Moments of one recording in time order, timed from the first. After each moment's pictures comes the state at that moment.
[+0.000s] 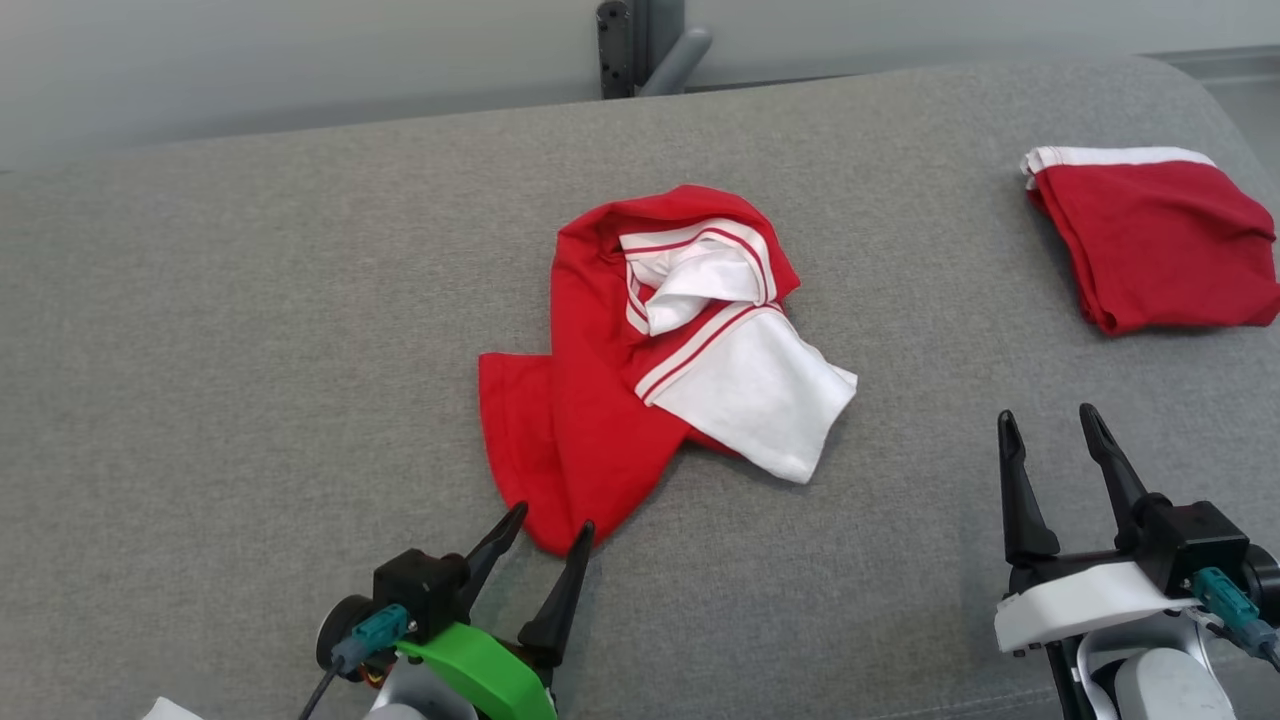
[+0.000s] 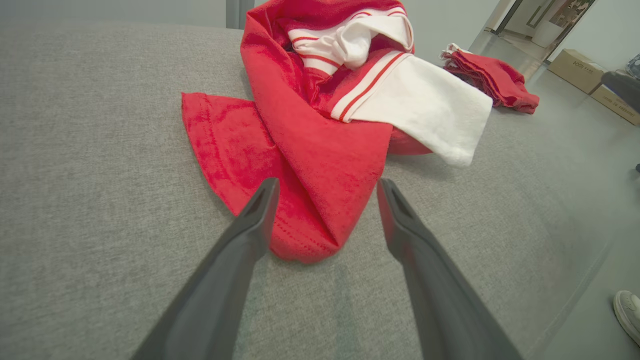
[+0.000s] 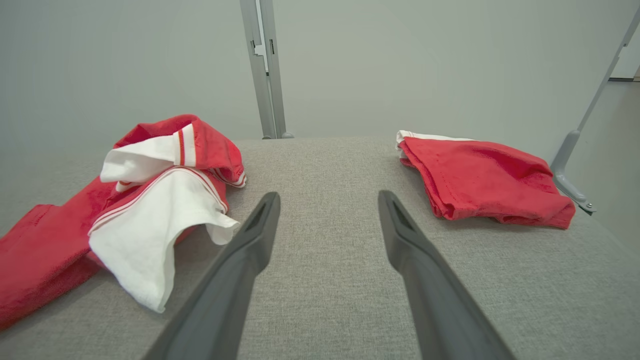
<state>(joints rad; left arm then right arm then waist) -0.14 0.17 -0.51 0.30 -0.47 -0.13 -0.18 -0.03 -0.05 -0.07 0.12 0.07 0.13 -0.26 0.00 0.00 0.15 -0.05</state>
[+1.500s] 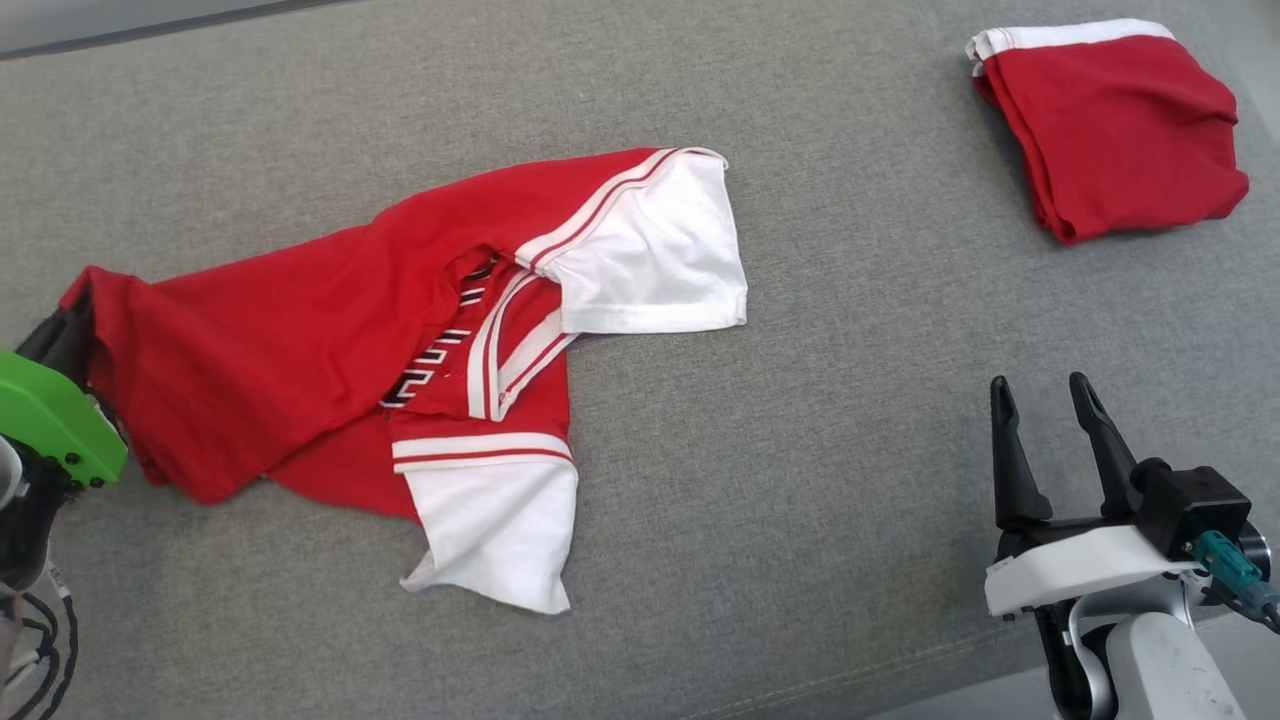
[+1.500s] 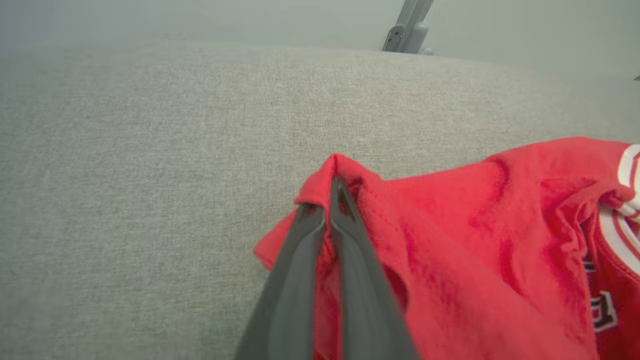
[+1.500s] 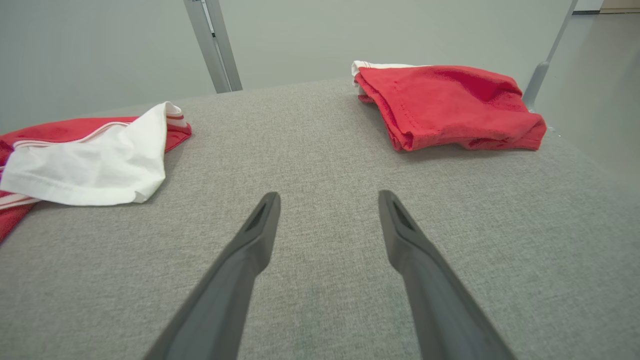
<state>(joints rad) -0.51 0.67 -0.35 0.37 -0.93 -0.02 0.18 -0.10 -0.05 -0.05 0.17 0.15 0.13 -0.26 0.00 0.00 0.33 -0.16</state>
